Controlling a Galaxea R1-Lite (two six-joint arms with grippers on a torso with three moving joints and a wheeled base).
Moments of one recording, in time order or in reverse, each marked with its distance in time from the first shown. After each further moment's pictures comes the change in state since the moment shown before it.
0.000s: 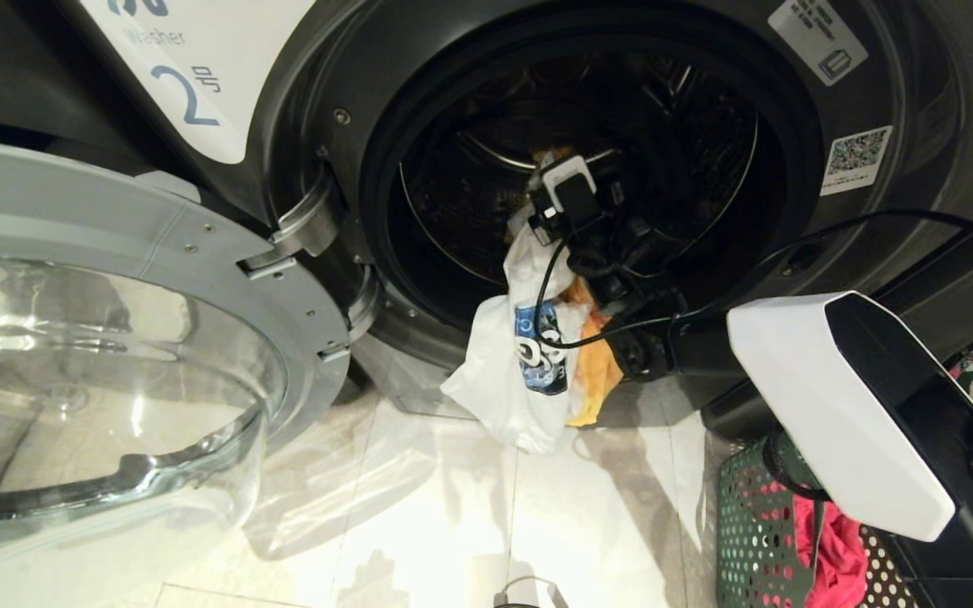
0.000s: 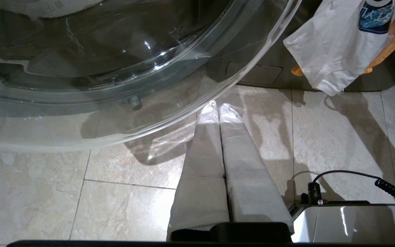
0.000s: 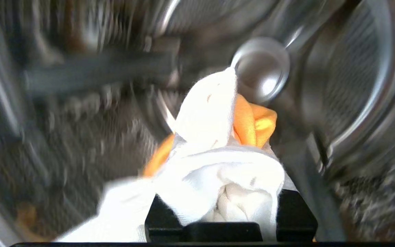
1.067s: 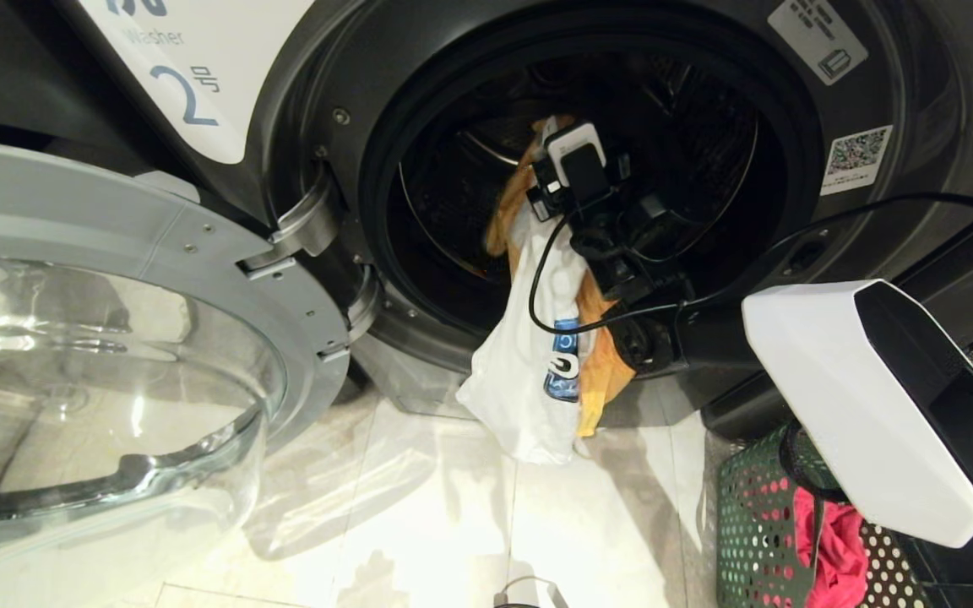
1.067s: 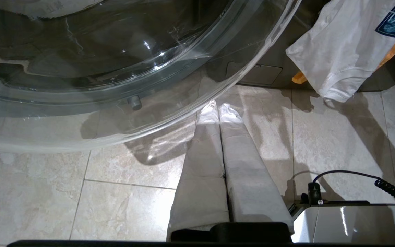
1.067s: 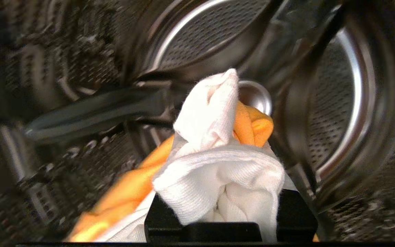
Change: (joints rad) left arm 0.000 0.000 0.000 0.000 0.000 0.000; right arm 0.032 -0.061 -0.002 -0.054 0.014 0.000
